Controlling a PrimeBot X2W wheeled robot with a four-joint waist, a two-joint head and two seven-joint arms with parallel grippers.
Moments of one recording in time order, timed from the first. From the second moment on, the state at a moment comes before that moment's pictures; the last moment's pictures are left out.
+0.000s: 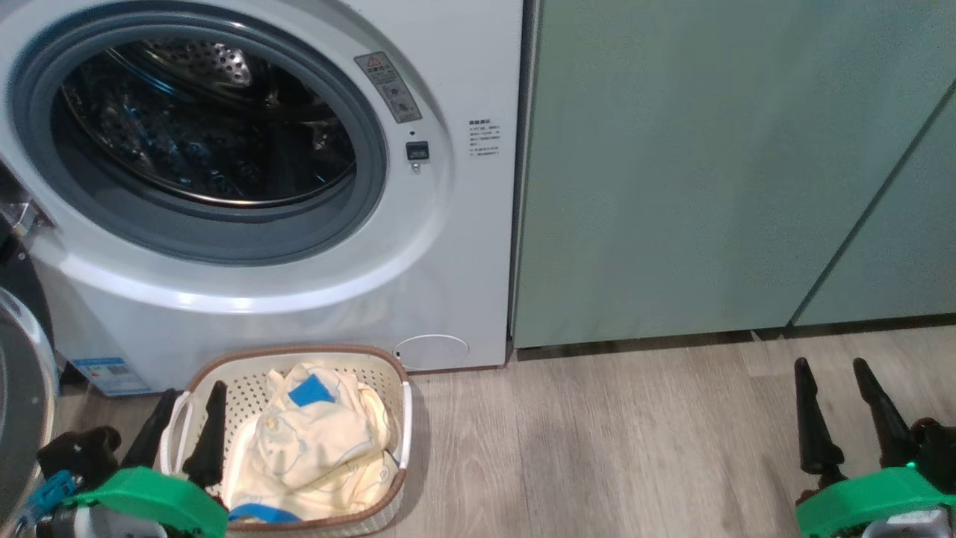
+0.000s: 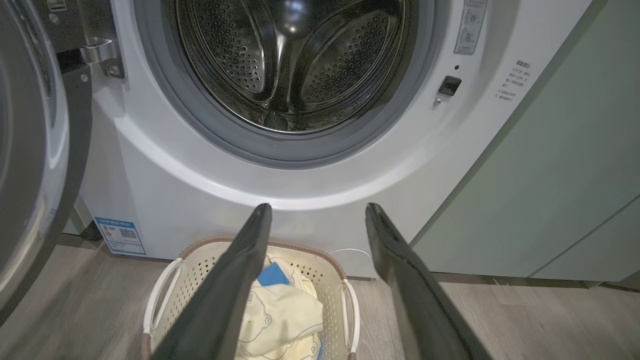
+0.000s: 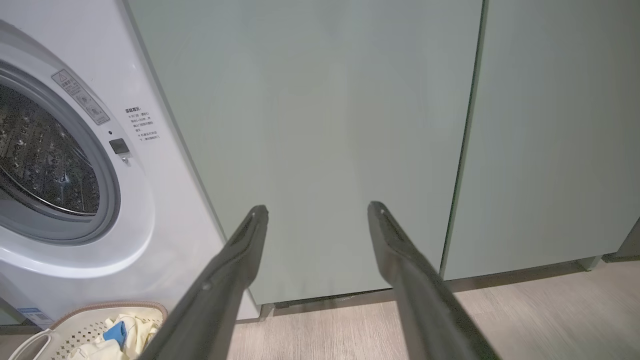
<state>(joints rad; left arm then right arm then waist) 0.03 0.27 0.05 0.32 -0.53 -0.13 -0.26 -0.01 -0.08 0.03 0.21 0.23 0.13 -0.25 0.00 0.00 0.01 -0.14</state>
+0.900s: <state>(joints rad) 0.03 0.25 0.03 0.34 -0.54 -0.13 -0.26 0.00 -0.09 0.03 0.22 0.23 0.13 -0.25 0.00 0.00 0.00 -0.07</state>
